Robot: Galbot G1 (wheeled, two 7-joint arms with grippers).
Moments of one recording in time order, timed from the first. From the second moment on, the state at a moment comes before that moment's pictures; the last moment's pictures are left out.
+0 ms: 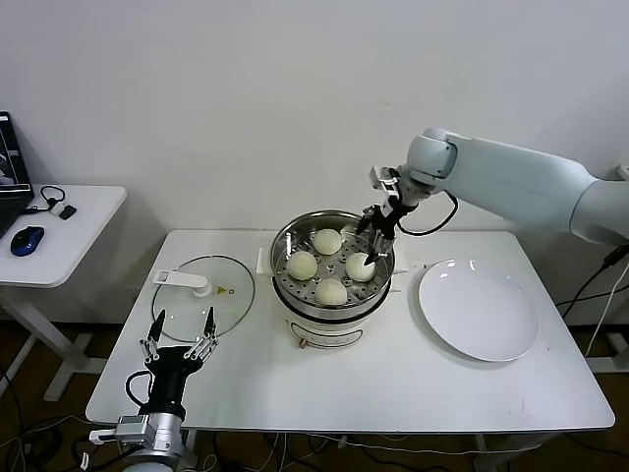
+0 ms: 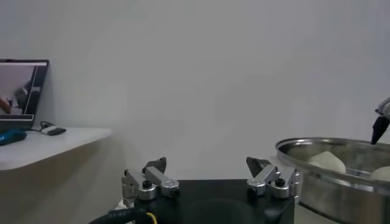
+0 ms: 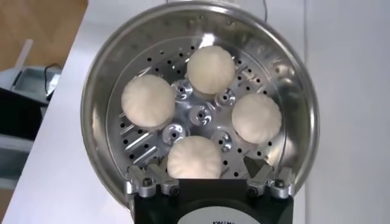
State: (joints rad) left arm 1.67 -1.49 -0.56 -2.13 -0.10 -0.04 -0.06; right arm 0.61 1.02 -1.43 1.08 0.68 -0.22 -1.06
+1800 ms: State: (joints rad) left arm 1.66 -1.51 -0.55 -2.11 -0.06 -0.05 -0.10; right arm -1.45 1.07 0.65 1.75 0.48 0.33 -0.27
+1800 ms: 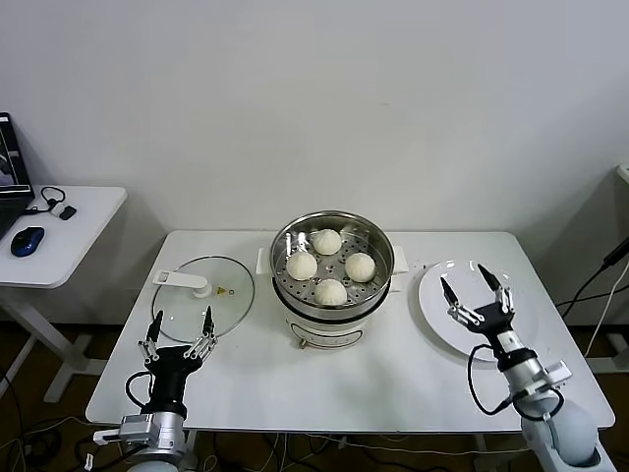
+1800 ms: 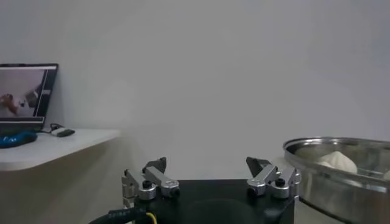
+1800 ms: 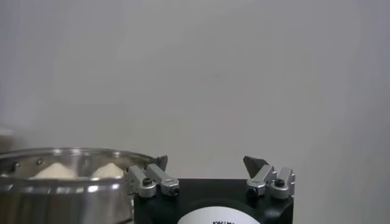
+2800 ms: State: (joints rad) left arm 1.66 -1.50 -0.55 -2.07 0.05 -0.08 -0.09; right arm -1.68 1.16 0.67 1.79 0.51 0.36 -0.28
